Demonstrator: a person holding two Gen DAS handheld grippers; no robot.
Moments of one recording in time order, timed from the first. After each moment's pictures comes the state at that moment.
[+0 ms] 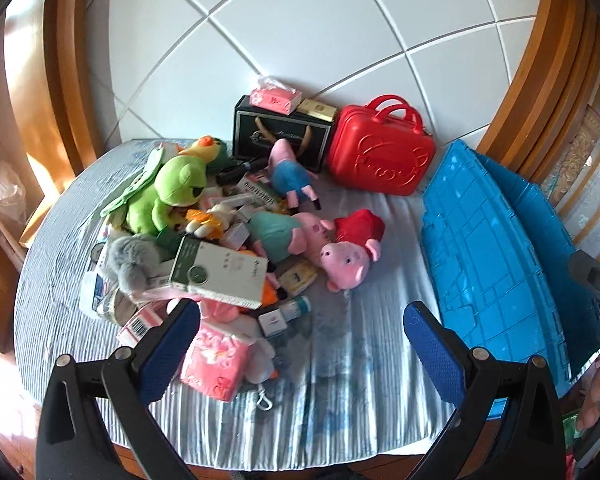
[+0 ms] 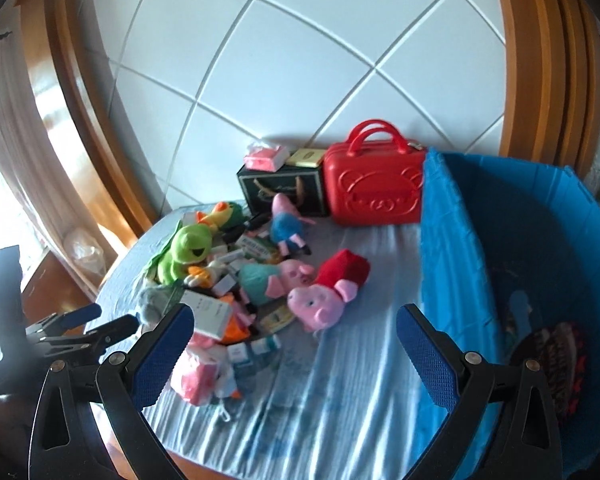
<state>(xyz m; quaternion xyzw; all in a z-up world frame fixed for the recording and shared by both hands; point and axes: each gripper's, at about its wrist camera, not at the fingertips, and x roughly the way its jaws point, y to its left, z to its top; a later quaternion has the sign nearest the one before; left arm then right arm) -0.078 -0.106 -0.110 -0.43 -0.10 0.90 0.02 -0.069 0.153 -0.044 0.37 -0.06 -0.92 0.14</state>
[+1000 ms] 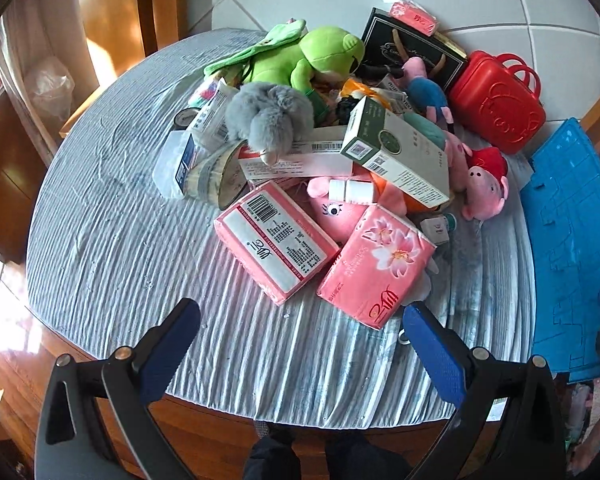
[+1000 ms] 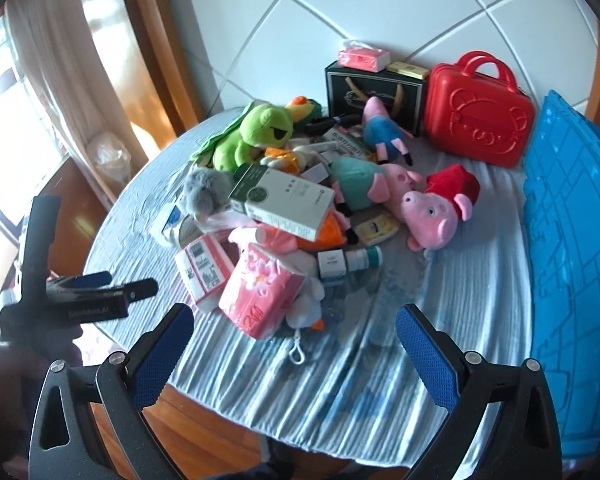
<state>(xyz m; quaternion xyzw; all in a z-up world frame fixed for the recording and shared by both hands) -0.037 -0.257 -0.274 -0.53 -0.16 0.83 -0.08 -0.028 -0.025 -0.178 0.45 0.03 -0.87 0.22</state>
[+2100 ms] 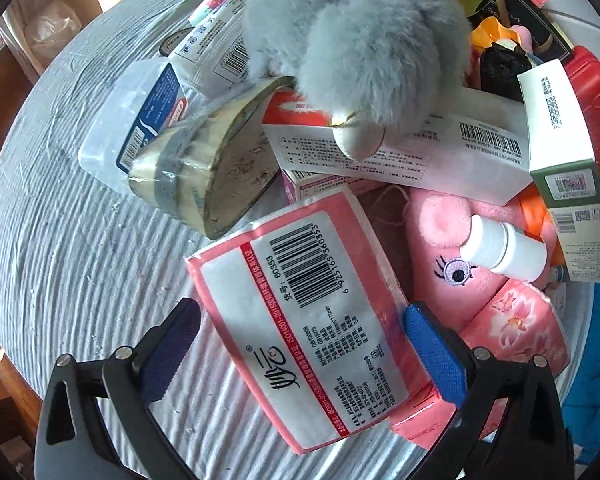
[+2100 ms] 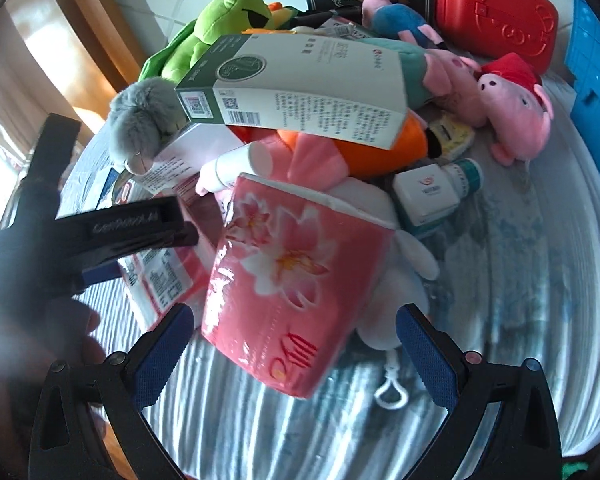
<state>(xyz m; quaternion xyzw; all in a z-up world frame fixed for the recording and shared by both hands) -0.153 -0.311 -0.404 -0.60 -0.18 0.77 -0.12 -0.100 -0.132 -0.357 0.54 -0.03 -0.83 0.14</state>
